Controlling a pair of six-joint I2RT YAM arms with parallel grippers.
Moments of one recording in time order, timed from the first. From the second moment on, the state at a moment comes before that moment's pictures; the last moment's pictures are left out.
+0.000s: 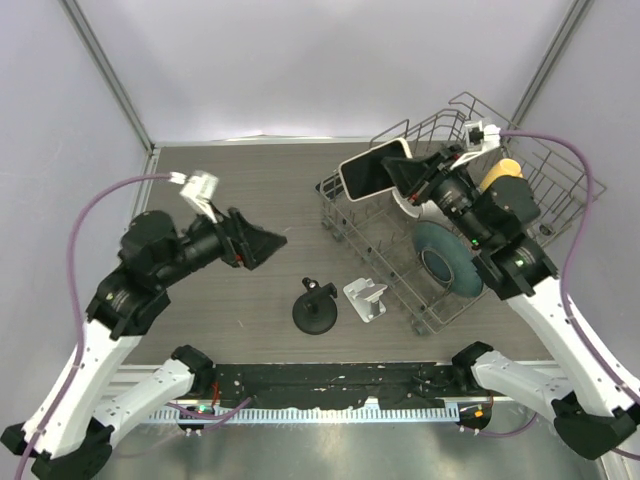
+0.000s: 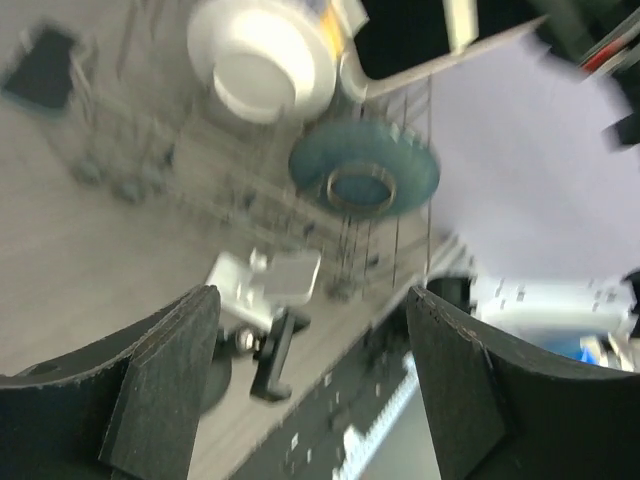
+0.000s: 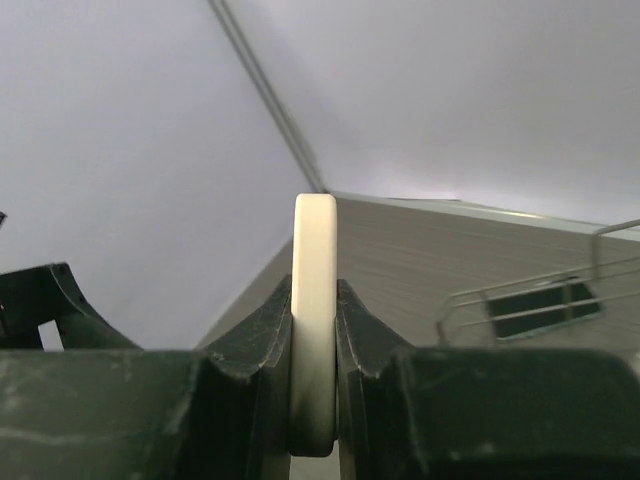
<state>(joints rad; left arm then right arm) -0.55 0.76 1.16 -0.49 0.27 -0.57 0.53 0.96 1.16 0.02 -0.13 0.49</state>
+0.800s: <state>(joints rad) -1.31 1.03 0.98 -0.74 -0.52 -0.72 0.54 0.92 1.39 -0.60 -0.13 -0.05</state>
